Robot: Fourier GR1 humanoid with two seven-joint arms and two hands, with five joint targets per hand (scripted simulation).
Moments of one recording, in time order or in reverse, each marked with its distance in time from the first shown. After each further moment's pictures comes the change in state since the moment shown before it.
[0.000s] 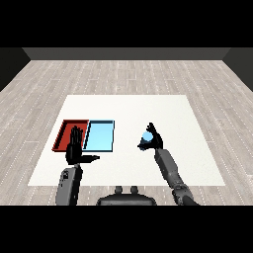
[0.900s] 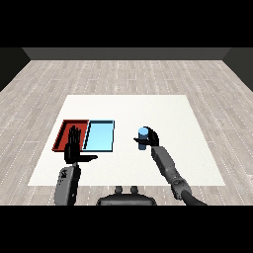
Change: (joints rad) left arm -0.019 0.022 0.033 0.046 0.023 -0.037 -0.031; right arm -0.093 0.000 0.069 0.112 0.016 -0.191 0.016
